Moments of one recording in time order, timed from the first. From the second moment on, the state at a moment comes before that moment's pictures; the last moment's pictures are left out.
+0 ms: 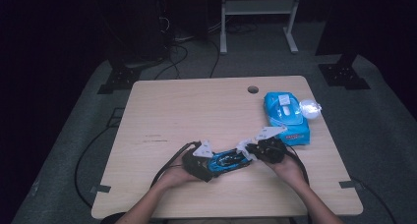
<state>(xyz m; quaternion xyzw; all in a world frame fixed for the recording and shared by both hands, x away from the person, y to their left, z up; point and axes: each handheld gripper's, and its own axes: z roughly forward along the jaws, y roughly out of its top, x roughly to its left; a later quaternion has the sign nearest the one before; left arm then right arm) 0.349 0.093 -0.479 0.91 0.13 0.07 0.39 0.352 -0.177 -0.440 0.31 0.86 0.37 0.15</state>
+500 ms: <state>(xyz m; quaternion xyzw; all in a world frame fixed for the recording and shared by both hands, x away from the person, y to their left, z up) 0.349 0.093 -0.479 0.91 0.13 0.06 0.39 0.341 -0.193 -0.445 0.32 0.86 0.38 0.11</state>
